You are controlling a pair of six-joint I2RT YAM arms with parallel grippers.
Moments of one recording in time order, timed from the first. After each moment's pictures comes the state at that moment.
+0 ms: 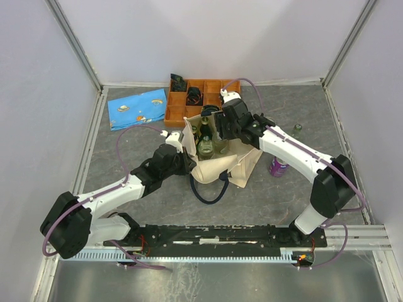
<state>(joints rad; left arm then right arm) -0.68 1.18 0.56 0.08 -0.05 -0.57 0.67 1.62 1.36 -0.48 0.24 0.33</state>
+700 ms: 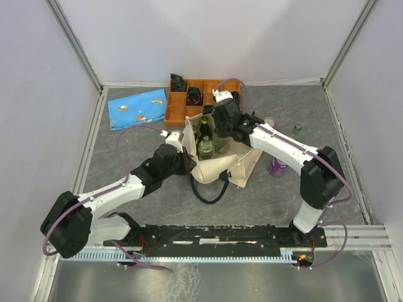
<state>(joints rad) -0.68 1.19 0.56 0.08 -0.05 -0.58 0.69 1.73 1.41 -0.41 0.27 0.28</state>
